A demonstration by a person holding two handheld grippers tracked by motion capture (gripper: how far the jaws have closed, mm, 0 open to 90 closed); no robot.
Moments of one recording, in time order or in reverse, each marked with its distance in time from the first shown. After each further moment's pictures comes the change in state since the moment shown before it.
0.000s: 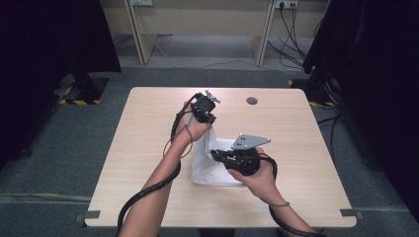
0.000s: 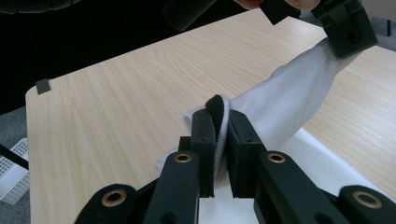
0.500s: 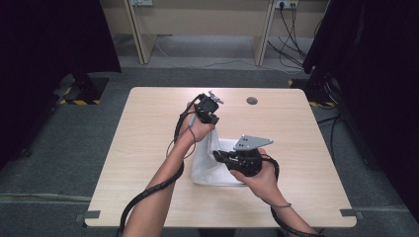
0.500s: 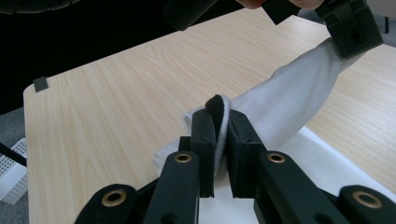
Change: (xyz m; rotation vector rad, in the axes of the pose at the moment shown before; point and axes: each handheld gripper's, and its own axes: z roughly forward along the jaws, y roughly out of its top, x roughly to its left) left arm -0.007 0.003 0.007 -0.001 -0.014 0.005; right arm -0.003 -0.006 -0.004 0.004 -0.007 0.008
